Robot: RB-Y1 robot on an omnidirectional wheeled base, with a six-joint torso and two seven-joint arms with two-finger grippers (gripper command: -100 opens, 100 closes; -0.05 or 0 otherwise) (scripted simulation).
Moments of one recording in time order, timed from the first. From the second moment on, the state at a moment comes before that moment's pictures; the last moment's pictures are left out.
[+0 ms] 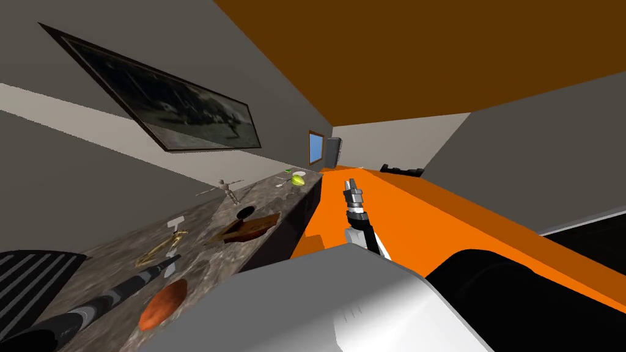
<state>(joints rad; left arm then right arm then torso) 0.51 1.18 -0.01 -1.10 -0.42 -0.35 0.54 0.46 -0.01 0.00 -2.23 -0.04 -0.53 0.05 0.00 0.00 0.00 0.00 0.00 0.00</state>
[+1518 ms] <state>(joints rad) 0.55 1.25 -0.11 -0.88 -0.49 -0.28 0.61 0.46 -0.01 0.00 -2.23 -0.04 -0.53 0.05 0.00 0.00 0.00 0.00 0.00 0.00</state>
